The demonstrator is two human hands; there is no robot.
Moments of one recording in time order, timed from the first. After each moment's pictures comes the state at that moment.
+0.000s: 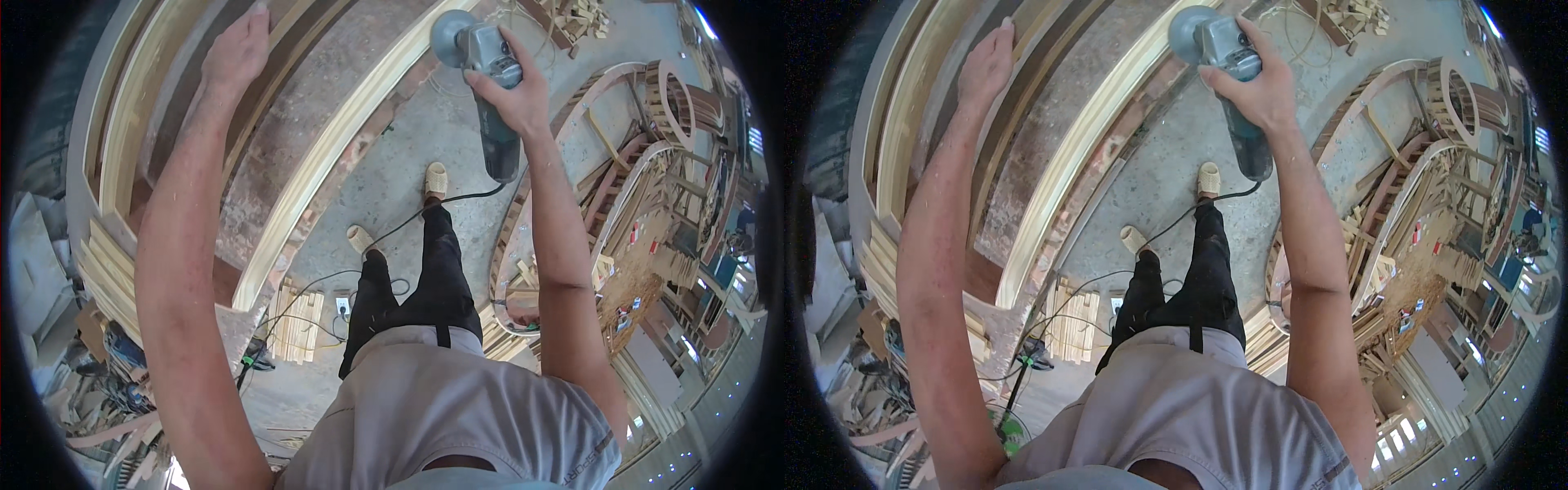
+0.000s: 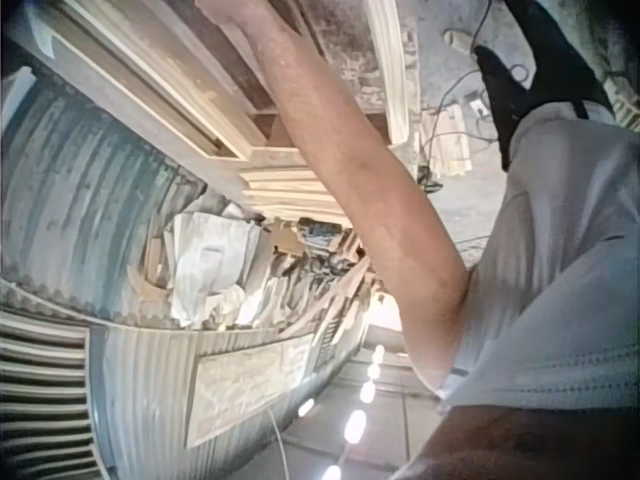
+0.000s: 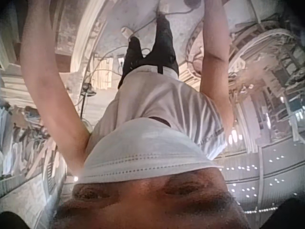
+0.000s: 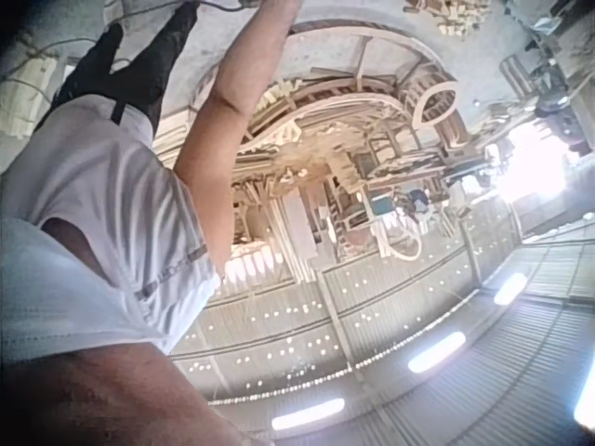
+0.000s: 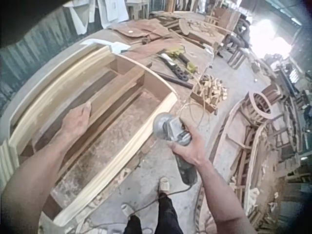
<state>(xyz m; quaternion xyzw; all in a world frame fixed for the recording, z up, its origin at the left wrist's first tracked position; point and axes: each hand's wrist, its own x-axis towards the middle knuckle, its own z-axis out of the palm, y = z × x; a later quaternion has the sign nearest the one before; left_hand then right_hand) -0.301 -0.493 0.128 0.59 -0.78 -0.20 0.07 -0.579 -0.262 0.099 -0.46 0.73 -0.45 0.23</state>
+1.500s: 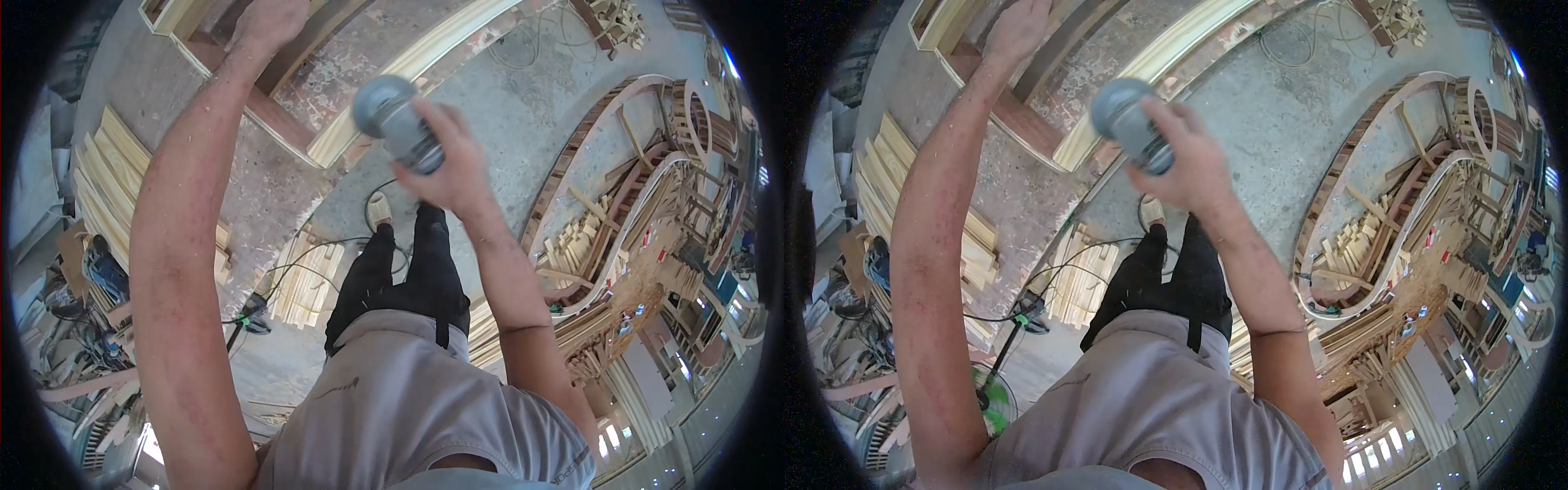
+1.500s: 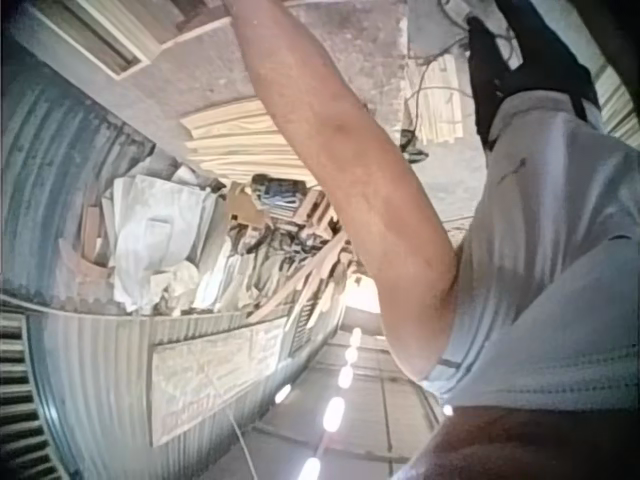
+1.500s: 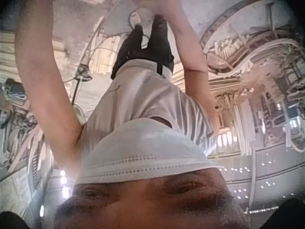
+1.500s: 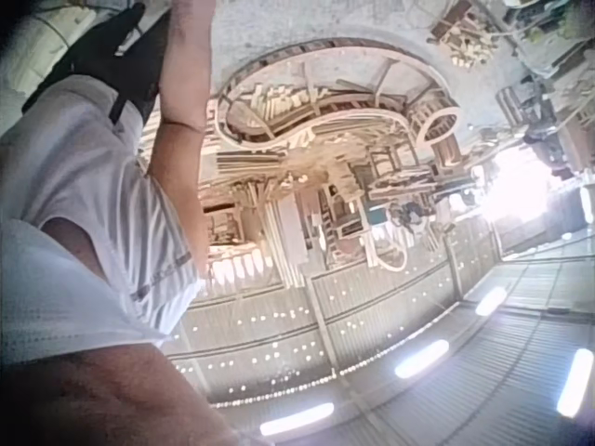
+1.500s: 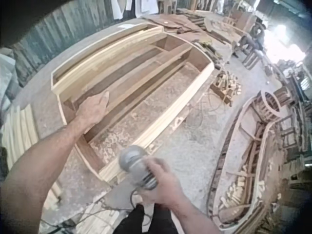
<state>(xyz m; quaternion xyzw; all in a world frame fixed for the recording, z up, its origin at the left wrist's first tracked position) -0.074 -0.377 0.145 0.55 -0.80 -0.19 0.14 -0.217 -0.123 0.115 -0.56 0.69 -0.37 0.26</state>
